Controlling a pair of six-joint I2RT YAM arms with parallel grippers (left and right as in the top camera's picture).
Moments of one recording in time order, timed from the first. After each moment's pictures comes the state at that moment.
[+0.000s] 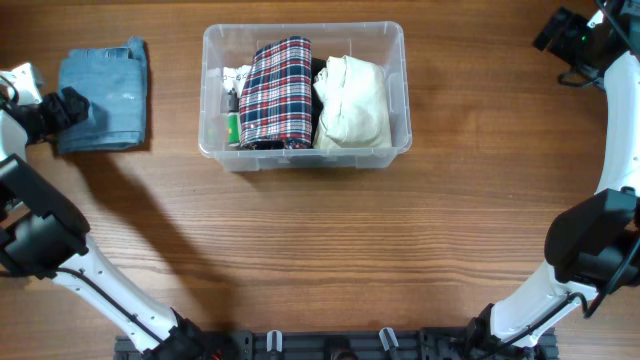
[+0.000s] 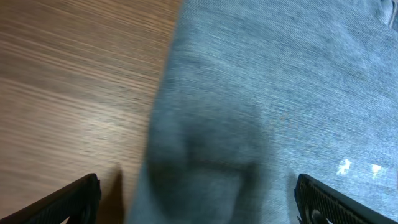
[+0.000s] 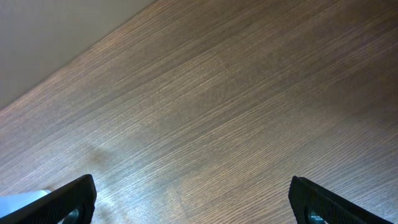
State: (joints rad) left arm 0.65 2.28 1.75 -0.52 0.38 0.19; right arm -0.29 1.94 1.92 -0.94 0.03 0.29
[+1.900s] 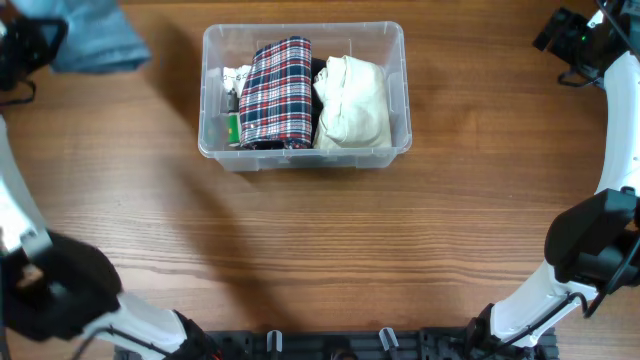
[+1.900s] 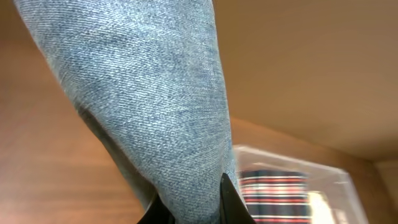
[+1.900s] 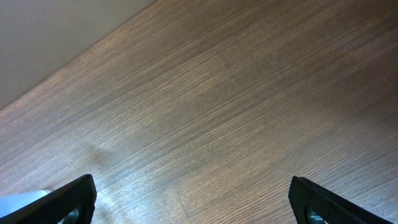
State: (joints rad) left arm 0.54 1.81 1.84 -0.69 0.75 -0.10; right arm -0.29 1.94 1.92 -0.94 0.03 0.29
